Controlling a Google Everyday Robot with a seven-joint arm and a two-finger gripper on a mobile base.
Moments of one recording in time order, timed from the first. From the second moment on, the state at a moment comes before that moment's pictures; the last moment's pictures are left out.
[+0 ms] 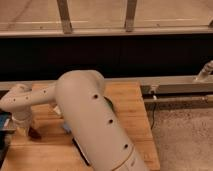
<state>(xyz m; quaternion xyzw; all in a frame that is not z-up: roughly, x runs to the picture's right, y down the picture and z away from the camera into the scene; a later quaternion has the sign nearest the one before) -0.414 0.208 0.777 -0.40 -0.04 0.18 0.90</state>
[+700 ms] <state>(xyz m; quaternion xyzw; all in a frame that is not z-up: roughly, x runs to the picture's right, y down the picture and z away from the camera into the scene) -0.388 0.083 0.757 -0.37 -0.15 0.20 0.90</state>
